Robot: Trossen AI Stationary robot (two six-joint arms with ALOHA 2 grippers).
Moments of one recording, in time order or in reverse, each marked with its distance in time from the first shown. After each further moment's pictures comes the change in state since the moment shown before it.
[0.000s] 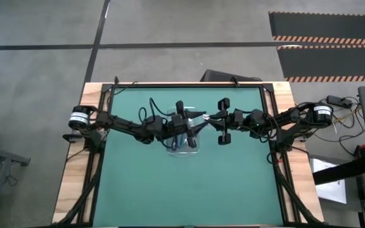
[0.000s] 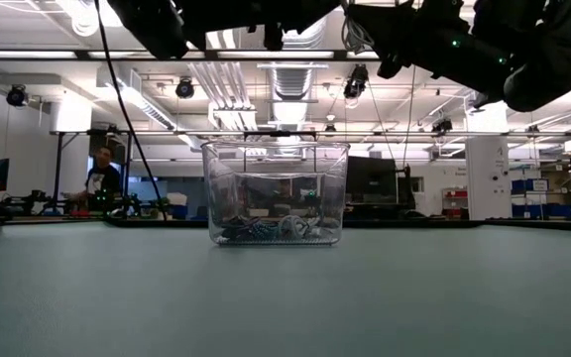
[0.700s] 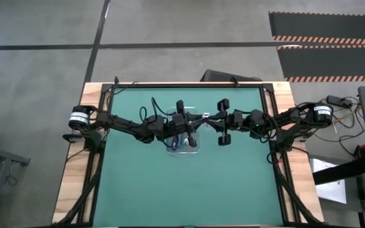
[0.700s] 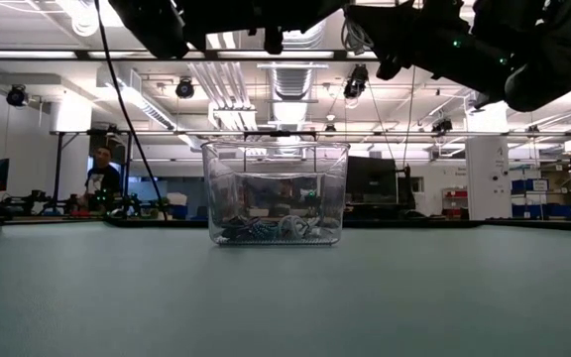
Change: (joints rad) left arm 0.001 0.000 0.003 -0.039 -0.004 0.000; right arm 0.000 0.000 0.000 -0.013 -0.001 0.012
